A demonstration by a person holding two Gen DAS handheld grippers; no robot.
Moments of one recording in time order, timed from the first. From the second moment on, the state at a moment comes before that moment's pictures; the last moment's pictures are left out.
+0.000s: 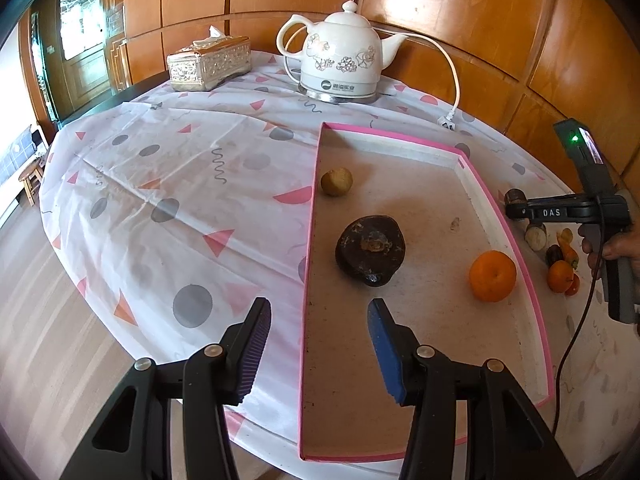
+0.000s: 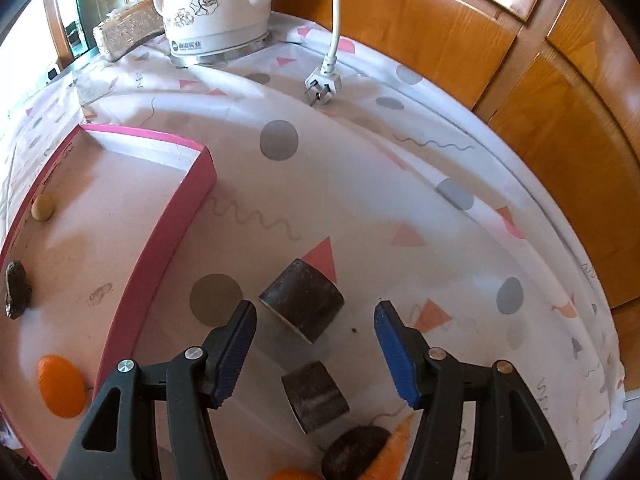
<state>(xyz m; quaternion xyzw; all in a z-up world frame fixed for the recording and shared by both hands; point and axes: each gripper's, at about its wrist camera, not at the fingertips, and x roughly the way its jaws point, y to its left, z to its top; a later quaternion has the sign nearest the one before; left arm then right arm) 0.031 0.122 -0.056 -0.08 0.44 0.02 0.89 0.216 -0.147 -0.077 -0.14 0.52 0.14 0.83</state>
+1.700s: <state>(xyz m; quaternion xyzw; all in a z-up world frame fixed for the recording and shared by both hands) 0.001 0.142 -0.033 -0.12 0.40 0.05 0.91 0.118 -0.014 -0.015 -0.11 0.44 0.26 0.85</state>
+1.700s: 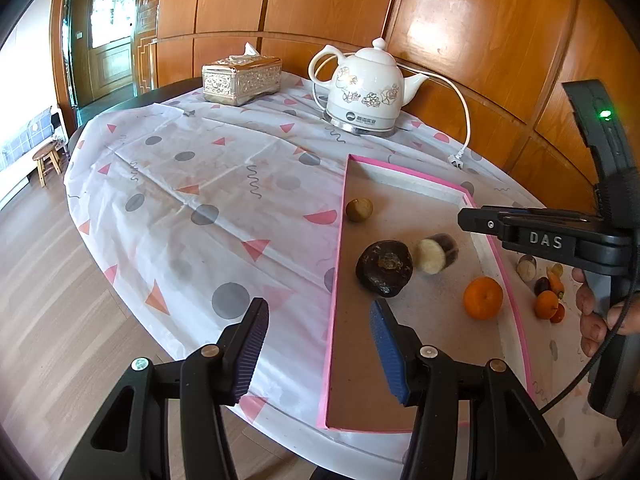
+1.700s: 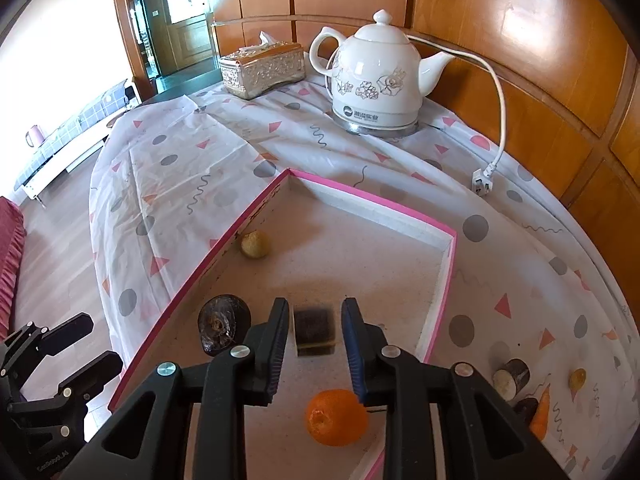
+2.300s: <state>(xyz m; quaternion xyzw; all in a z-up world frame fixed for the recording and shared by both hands) 0.007 0.124 -0.030 -0.10 0.41 0.04 0.91 0.076 -0.081 0.000 -0.11 0.42 0.22 0.87</state>
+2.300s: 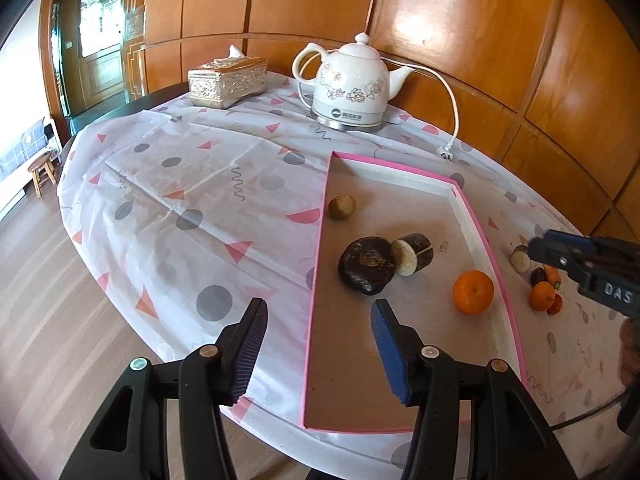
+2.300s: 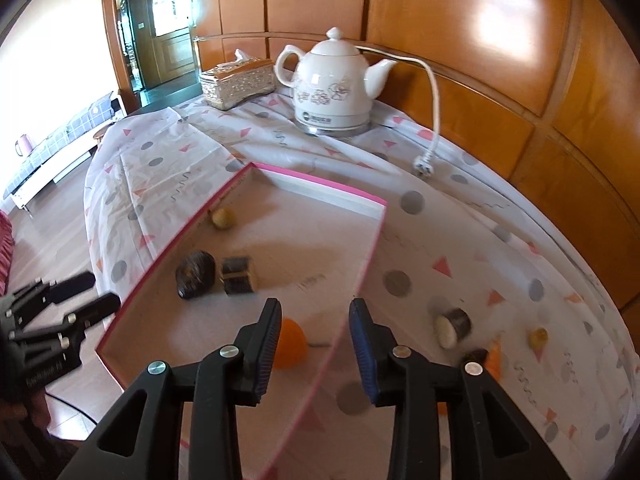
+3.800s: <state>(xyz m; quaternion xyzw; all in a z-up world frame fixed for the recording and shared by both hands) 0.036 -0.007 -0.001 0.02 0.40 -0.09 0.91 0.034 -0.330 -0.004 -0.03 0.43 0.00 0.90</state>
